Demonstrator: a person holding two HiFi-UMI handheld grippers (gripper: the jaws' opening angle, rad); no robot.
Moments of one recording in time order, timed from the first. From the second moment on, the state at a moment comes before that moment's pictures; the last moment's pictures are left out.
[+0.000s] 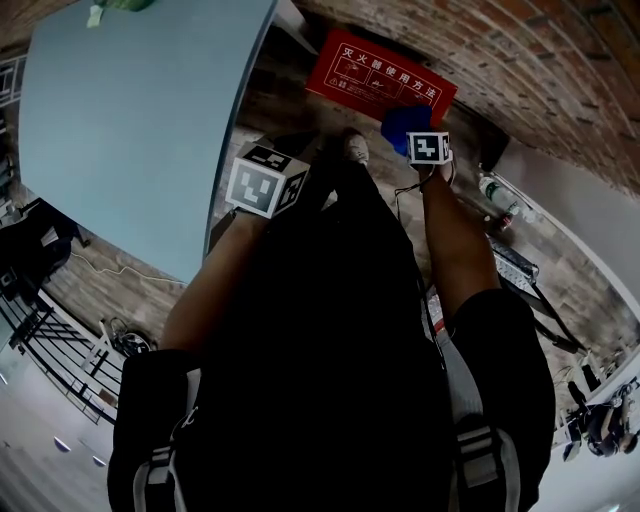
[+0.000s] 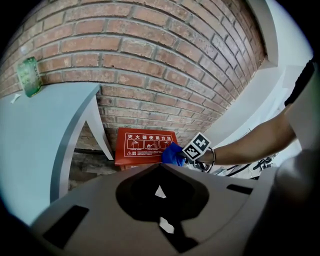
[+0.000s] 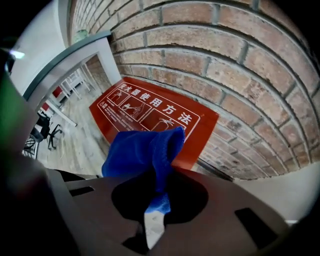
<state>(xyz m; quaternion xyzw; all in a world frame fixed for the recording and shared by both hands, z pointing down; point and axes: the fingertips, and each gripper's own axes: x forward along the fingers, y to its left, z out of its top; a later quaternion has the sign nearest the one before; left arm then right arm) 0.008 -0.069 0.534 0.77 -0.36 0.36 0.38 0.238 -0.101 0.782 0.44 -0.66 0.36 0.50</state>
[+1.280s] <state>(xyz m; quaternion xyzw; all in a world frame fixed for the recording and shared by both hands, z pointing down) 0.005 0.021 0.395 0.92 -0.25 0.23 0.22 0.125 0.043 0.375 0.66 -0.72 0.20 0.06</state>
